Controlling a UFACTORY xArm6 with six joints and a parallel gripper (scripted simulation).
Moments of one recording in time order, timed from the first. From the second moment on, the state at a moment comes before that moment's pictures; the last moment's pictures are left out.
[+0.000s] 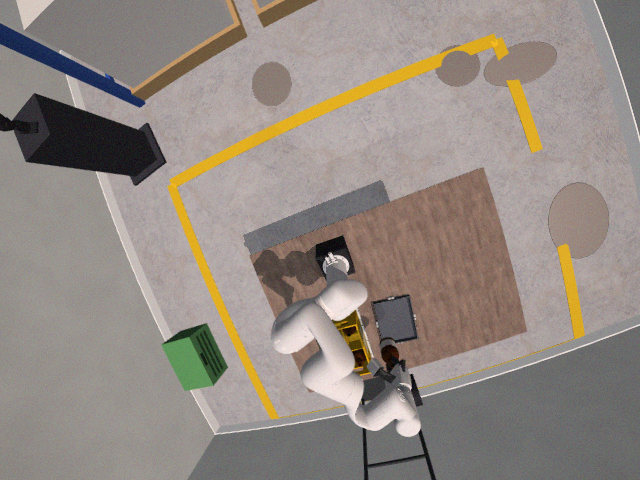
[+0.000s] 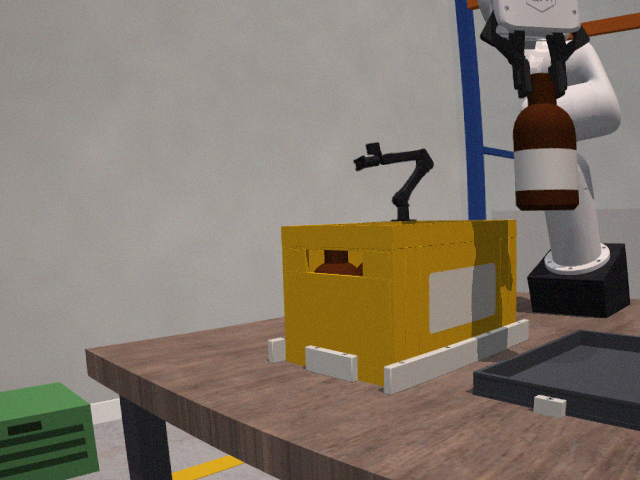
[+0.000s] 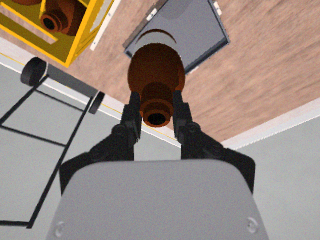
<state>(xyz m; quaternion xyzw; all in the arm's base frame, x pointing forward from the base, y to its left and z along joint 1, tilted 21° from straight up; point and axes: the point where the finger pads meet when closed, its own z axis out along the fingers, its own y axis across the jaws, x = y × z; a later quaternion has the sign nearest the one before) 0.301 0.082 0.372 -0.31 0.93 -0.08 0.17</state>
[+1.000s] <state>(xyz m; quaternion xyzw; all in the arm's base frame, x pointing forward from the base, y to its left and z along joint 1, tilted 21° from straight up) 0.305 0.133 0.372 -0.31 0.93 -0.08 0.17</state>
